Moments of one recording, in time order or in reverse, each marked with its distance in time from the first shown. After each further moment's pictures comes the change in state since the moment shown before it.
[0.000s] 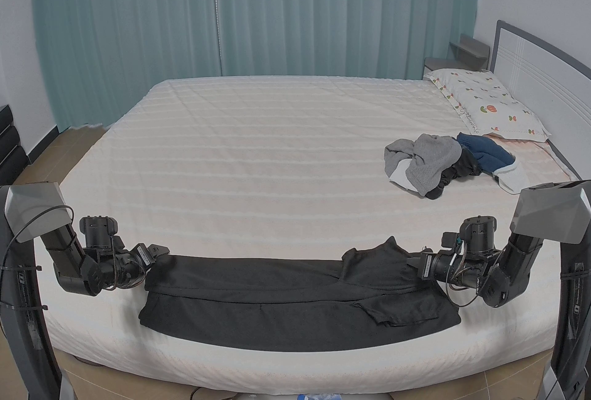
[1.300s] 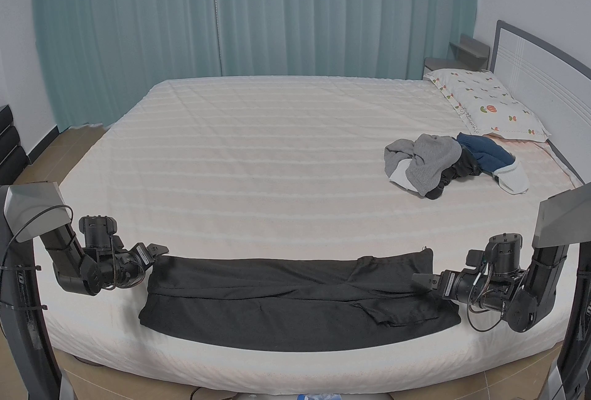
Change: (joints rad) left arm 0.003 -0.003 0.000 0.002 0.000 -0.008; right arm -0.006 -0.130 0.348 -0.194 -0.063 0.099
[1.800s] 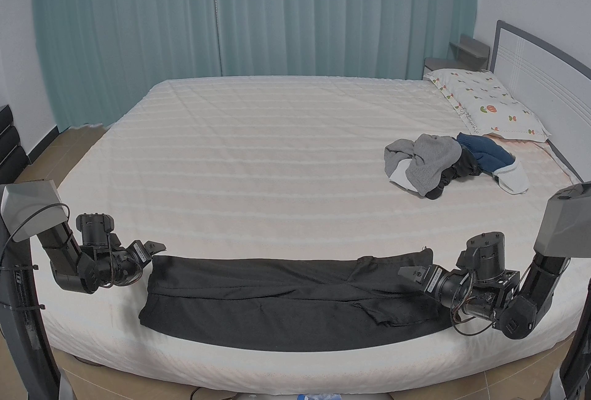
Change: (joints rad) left arm 0.010 -0.016 -0.001 0.008 0.002 -0.006; right arm 0.213 -0.139 -0.027 0.182 -0.267 0.379
